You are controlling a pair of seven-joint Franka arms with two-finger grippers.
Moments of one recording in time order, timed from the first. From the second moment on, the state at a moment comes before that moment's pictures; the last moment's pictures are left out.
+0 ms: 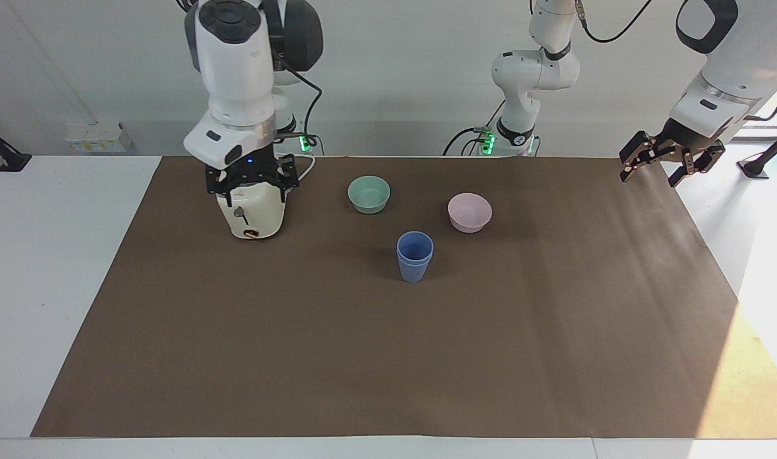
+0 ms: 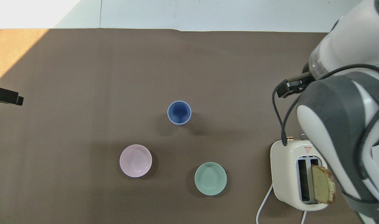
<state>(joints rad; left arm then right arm) -0.10 0.01 0.13 -1.55 -0.05 1.57 0.20 -0.05 0.21 0.28 -1.34 -0.19 1.46 0.02</state>
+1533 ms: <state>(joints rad) -0.10 0.01 0.13 -1.55 -0.05 1.57 0.20 -0.17 0.08 0.29 -1.55 -0.03 1.60 0.10</state>
